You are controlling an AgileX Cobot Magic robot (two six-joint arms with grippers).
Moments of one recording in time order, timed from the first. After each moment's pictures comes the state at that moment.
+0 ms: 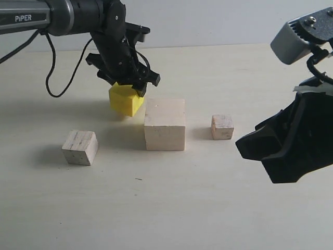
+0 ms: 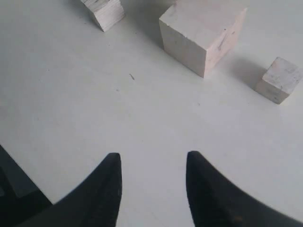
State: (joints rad) left arm -0.52 2.28 -1.84 0.07 0.90 -0.10; right arm 0.62 0.97 -0.72 0.31 0.78 -0.21
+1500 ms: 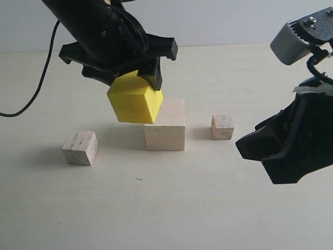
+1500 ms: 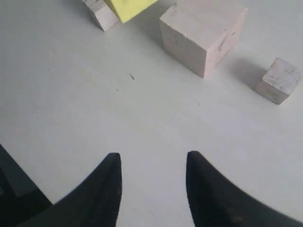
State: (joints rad) left arm -0.70 1.73 -1.46 -0.09 0.98 -0.39; right arm 0.62 0.97 -0.72 0.31 0.78 -0.22
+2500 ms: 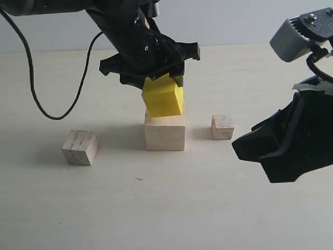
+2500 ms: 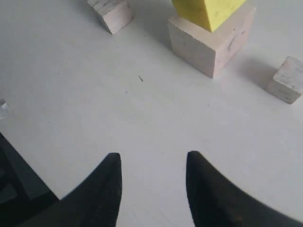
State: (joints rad) left arm -0.70 1.96 -1.60 -0.05 0.83 -0.55; right arm 0.62 0.97 -0.72 0.35 0.78 -0.22
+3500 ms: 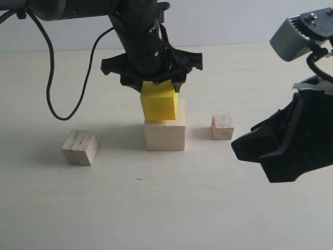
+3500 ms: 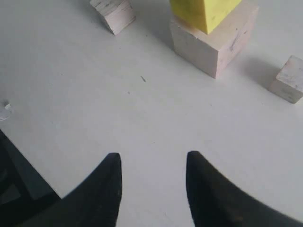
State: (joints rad) left arm -0.76 2.02 -1.67 0.12 0.93 -0.70; right arm 0.62 0.97 -0.72 0.36 0.78 -0.22
